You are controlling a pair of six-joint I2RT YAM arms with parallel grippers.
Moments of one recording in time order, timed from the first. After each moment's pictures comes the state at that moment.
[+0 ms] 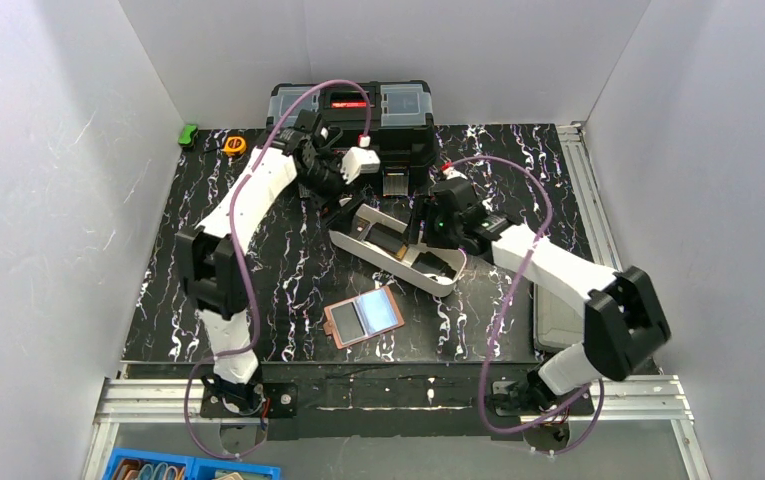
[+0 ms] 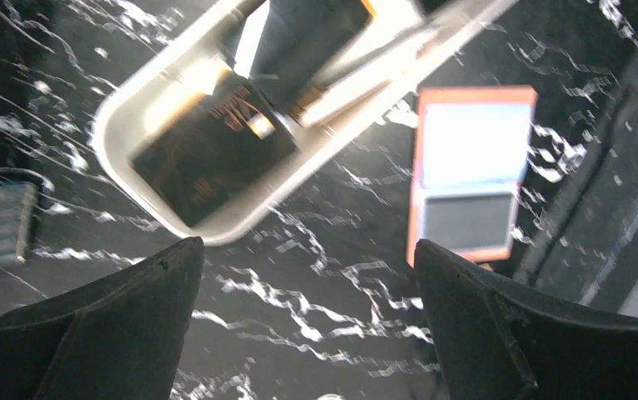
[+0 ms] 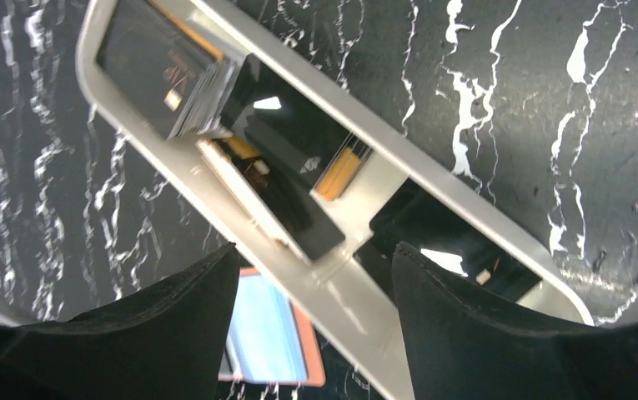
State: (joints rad) left arm -0.36 1.82 1.78 -1.25 0.51 0.74; right arm 0.65 1.42 1.03 -0.34 0.03 0.65
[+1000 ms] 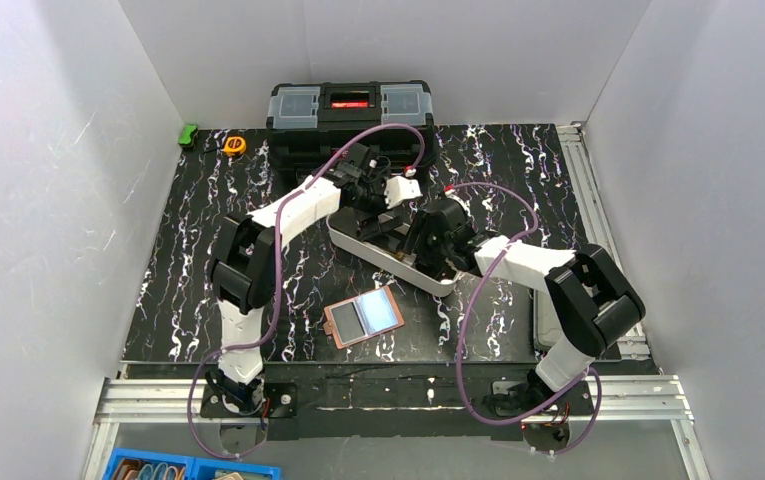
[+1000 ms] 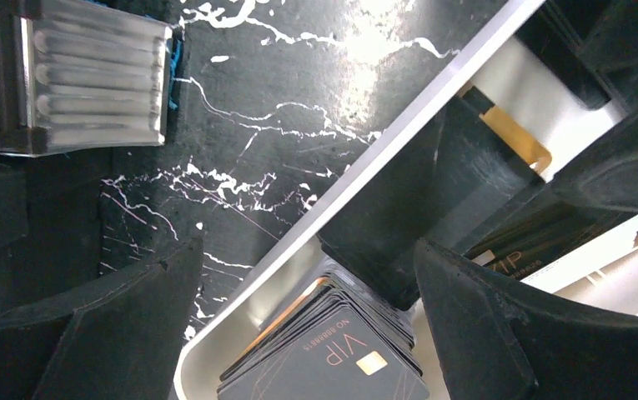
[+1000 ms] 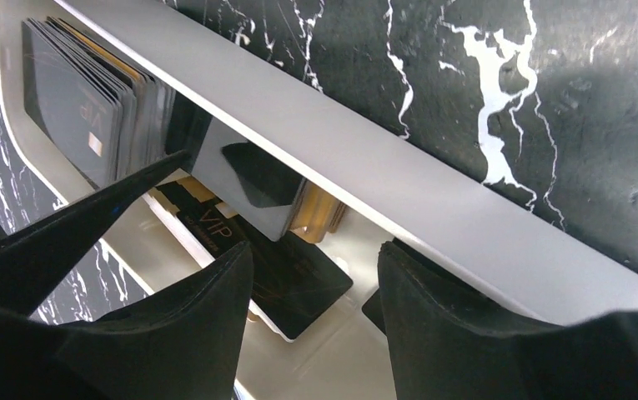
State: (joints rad) left arm -0.54 2.01 1.63 -0.63 0.32 0.81; right arm 0.65 1.63 0.91 -0.03 0.02 0.87
